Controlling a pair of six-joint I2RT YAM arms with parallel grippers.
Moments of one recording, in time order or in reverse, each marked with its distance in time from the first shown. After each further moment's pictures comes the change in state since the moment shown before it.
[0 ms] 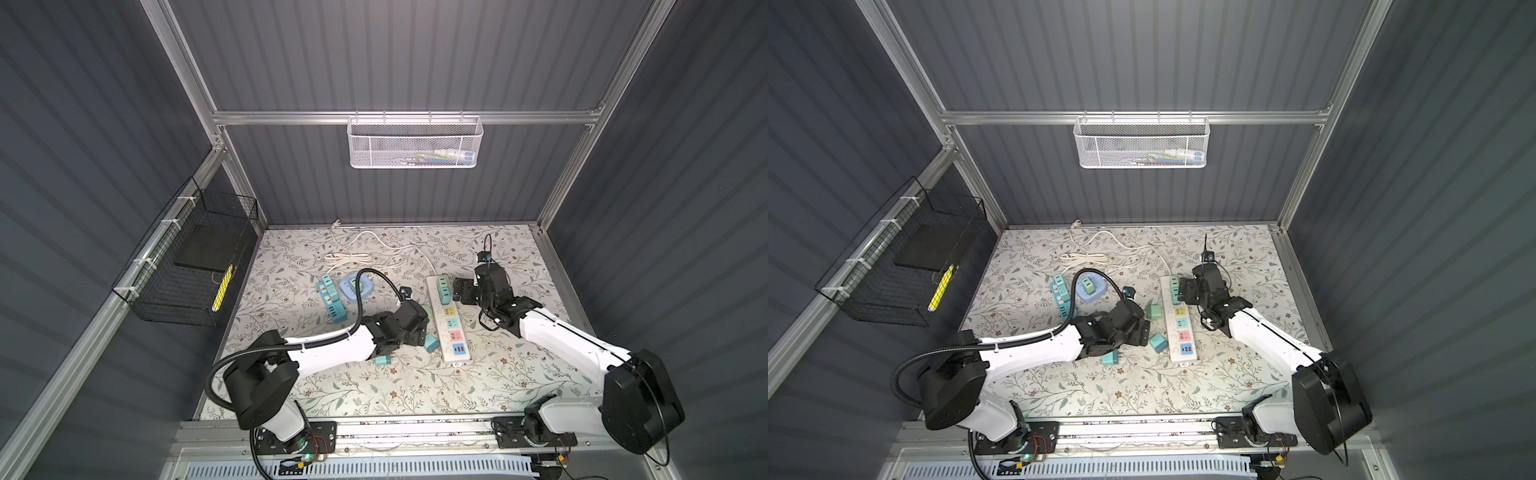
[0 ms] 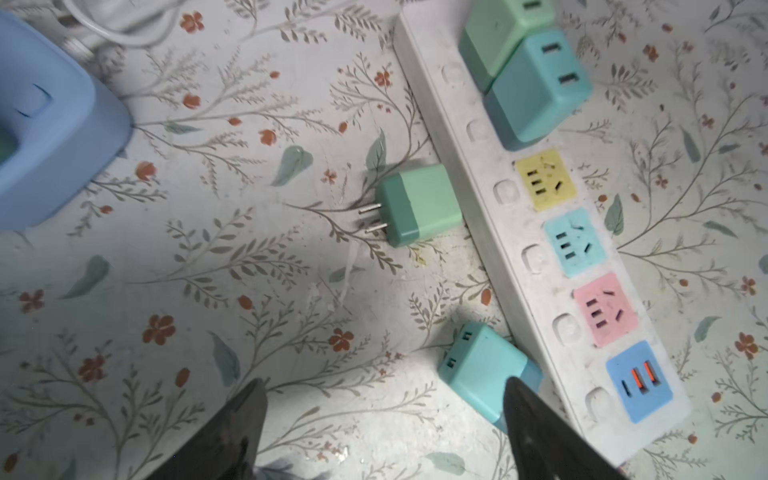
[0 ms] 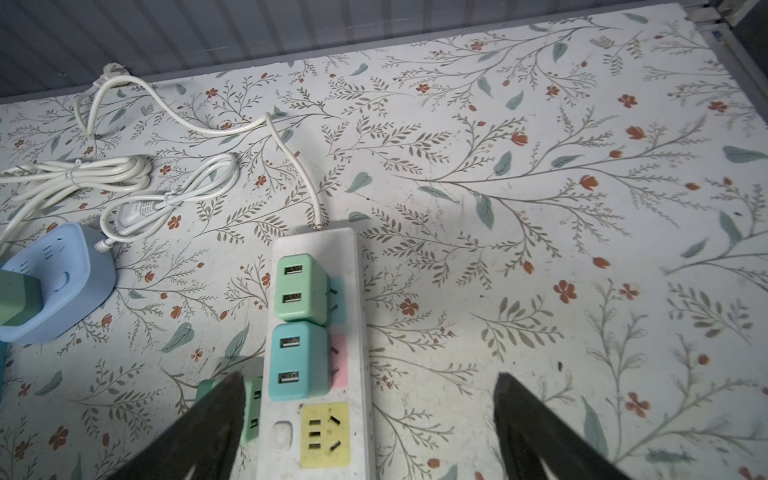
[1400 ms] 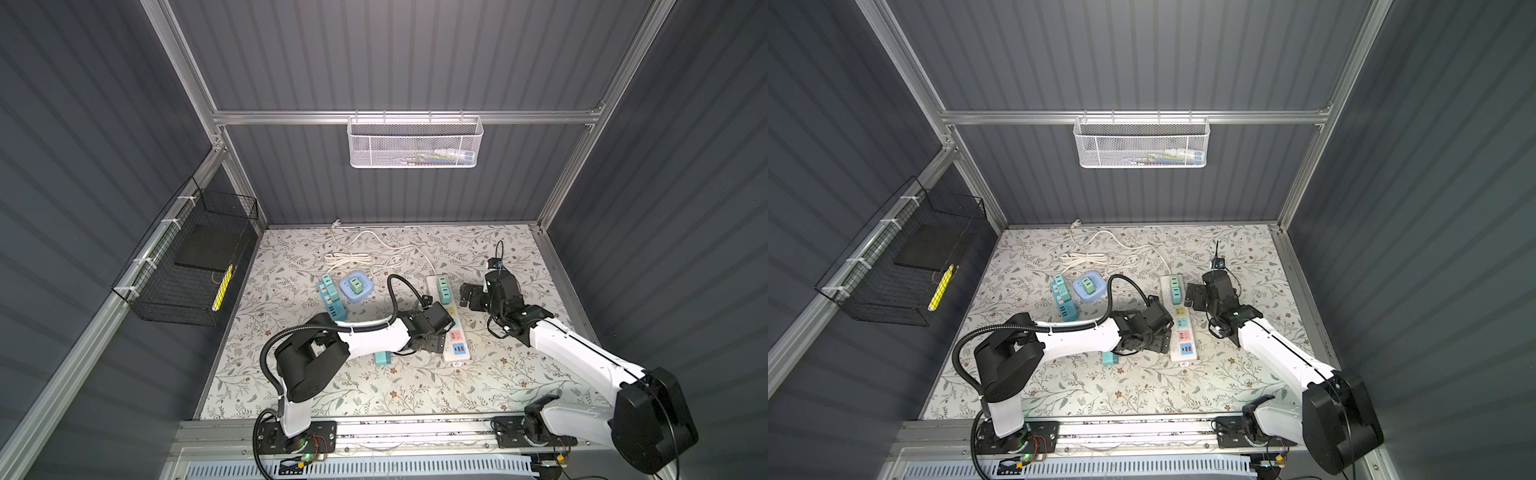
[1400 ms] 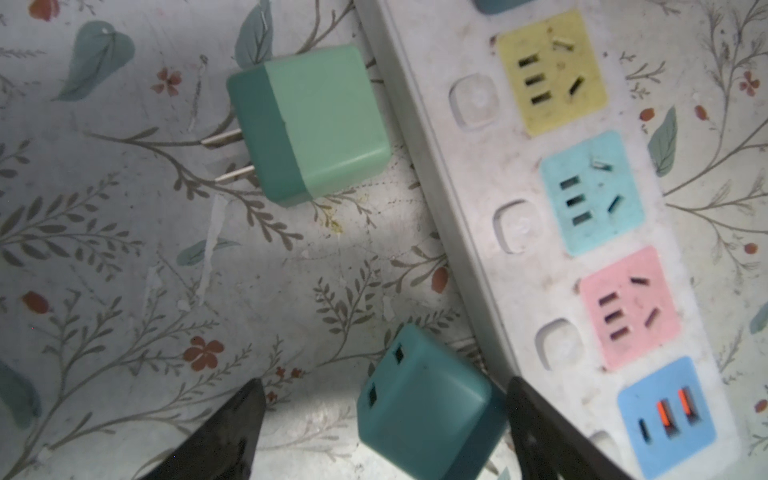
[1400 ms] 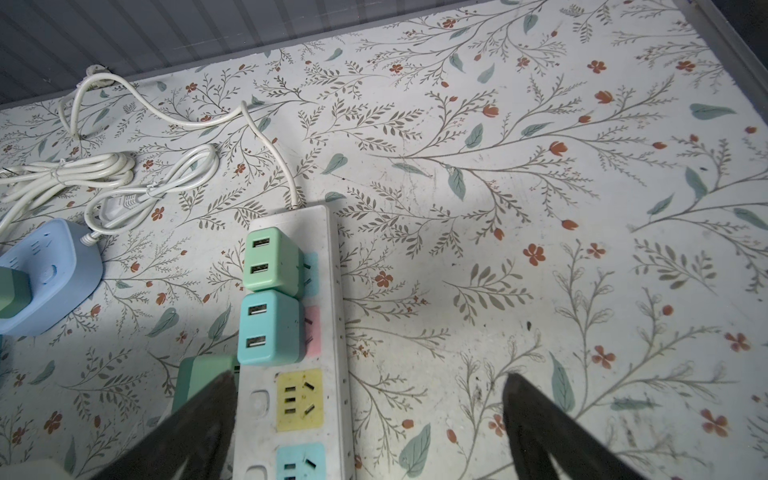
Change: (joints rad) left arm -0.049 0.277 0.218 -0.115 0.091 -0.065; right arm -0.032 -0.093 -0.086 -0.016 -0.026 0.016
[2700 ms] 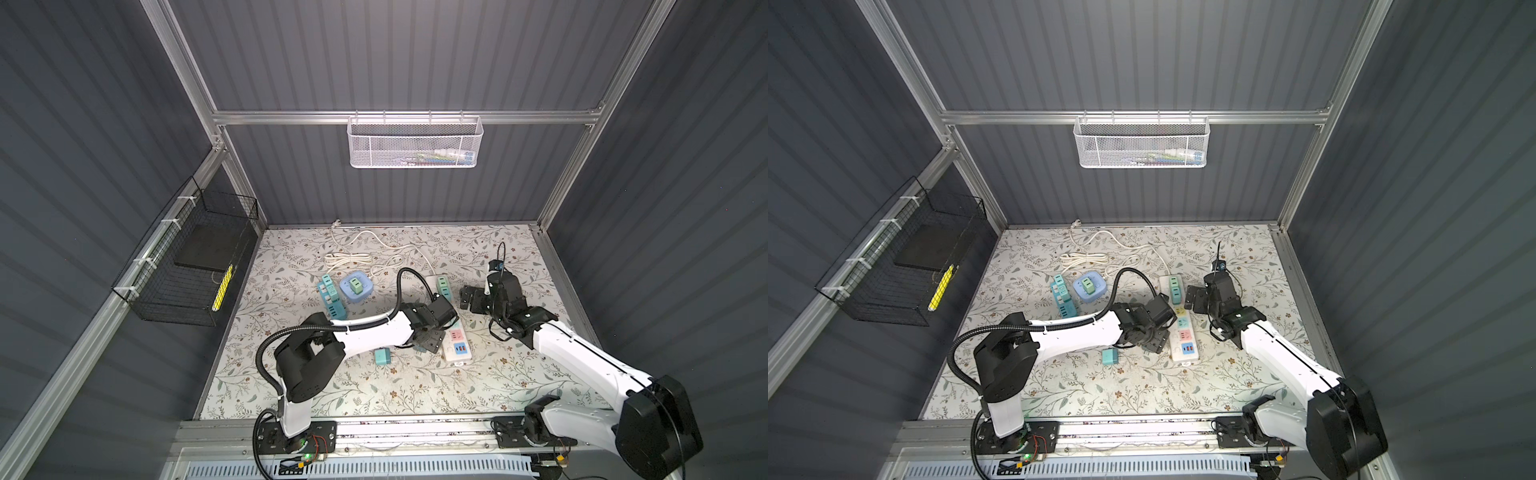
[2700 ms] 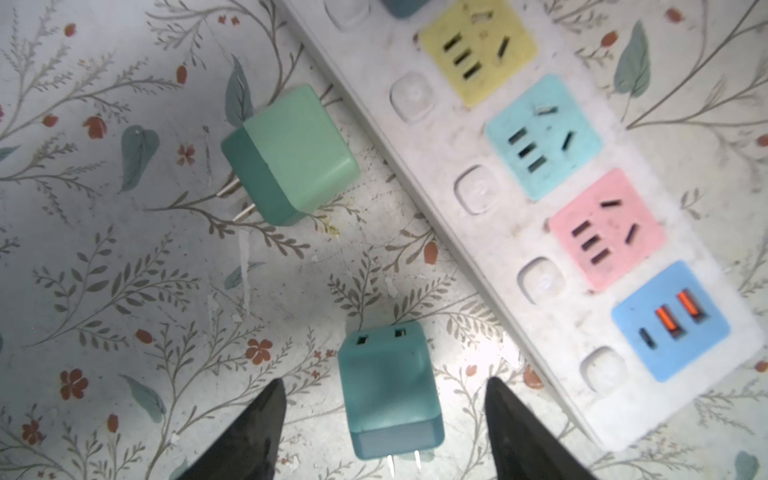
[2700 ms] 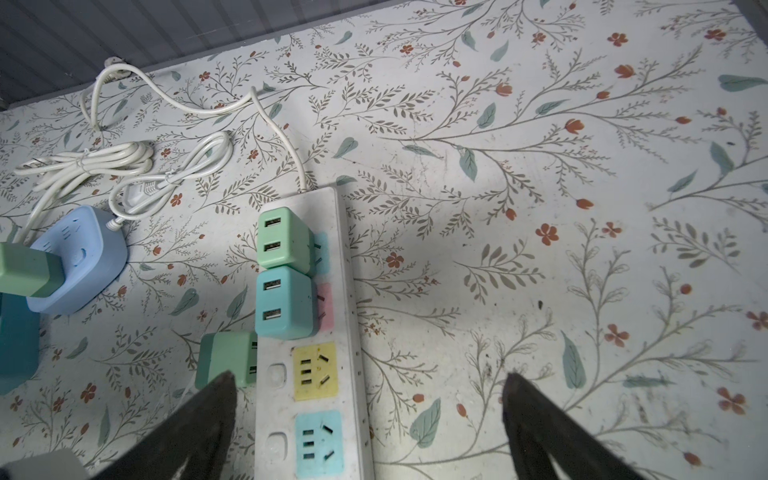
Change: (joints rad) left arm 0.000 0.000 0.111 -0.192 -0.002 0.270; right arm 0.000 -0.039 0.004 -0.063 -0.033 0.041
